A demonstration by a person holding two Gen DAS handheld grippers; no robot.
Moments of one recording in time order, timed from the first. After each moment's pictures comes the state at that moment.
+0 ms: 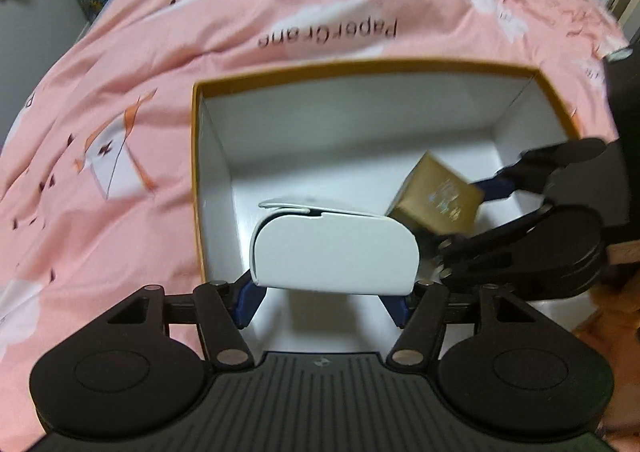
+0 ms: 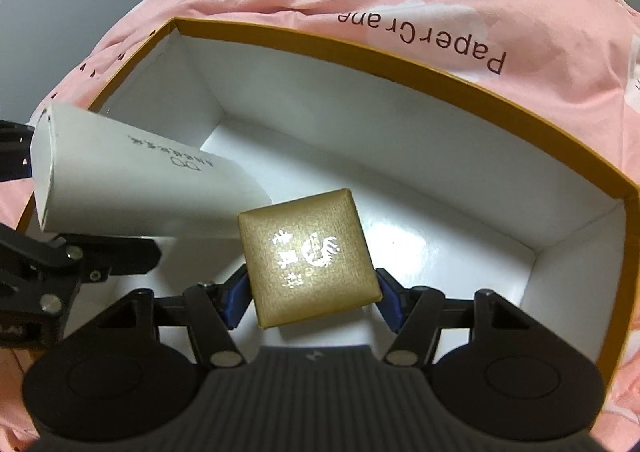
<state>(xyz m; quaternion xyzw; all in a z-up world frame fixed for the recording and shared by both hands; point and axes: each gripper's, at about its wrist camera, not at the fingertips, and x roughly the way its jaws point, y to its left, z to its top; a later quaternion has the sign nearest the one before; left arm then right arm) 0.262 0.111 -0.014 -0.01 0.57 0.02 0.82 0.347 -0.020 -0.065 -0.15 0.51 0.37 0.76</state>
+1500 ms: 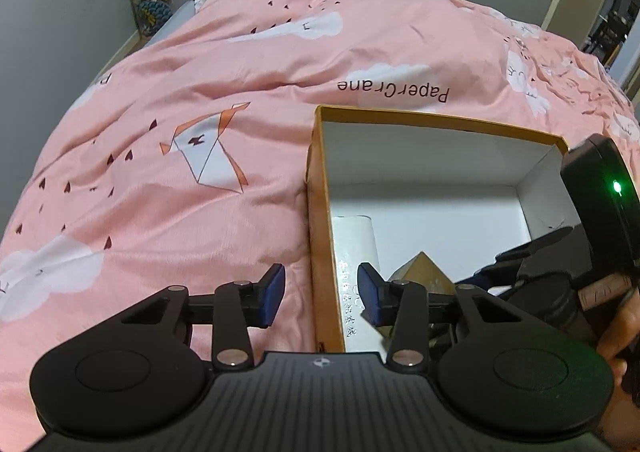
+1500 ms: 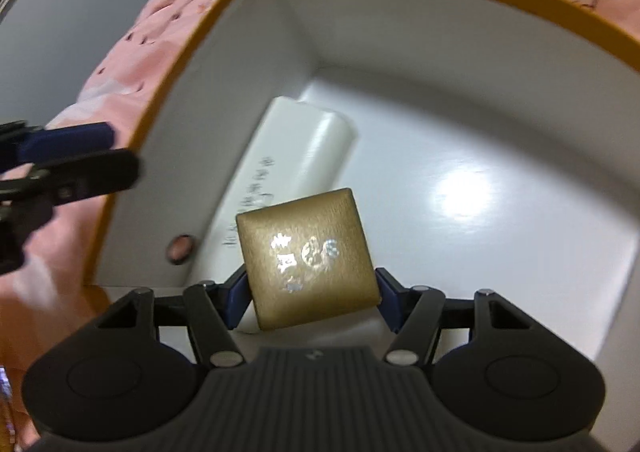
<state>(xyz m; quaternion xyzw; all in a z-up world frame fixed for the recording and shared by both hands) 0.208 0.172 0.012 -0.08 0.48 0.07 0.87 0.313 0.041 -0.074 -0.11 0.60 0.41 0.68</state>
